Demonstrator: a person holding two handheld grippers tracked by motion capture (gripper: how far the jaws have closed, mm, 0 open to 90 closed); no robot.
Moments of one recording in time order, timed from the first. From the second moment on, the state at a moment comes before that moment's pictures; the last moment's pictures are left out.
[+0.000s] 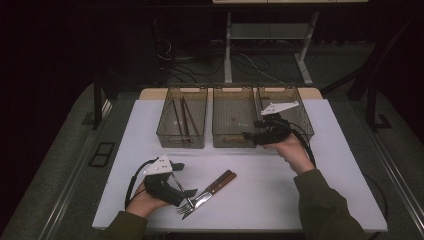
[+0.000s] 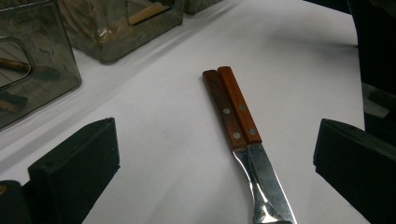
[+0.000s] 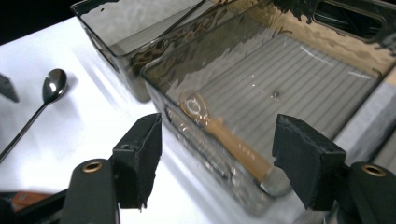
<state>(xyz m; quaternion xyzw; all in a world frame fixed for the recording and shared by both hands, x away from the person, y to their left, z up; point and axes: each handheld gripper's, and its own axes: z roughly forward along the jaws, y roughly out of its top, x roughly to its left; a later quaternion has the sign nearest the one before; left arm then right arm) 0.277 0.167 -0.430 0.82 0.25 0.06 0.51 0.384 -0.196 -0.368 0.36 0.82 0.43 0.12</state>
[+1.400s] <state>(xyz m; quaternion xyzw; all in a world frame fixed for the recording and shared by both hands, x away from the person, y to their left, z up) 0.292 0.207 -0.424 0.82 0.30 0.11 0.46 0.259 -0.288 -0.440 0.38 0.80 0.43 0.15</state>
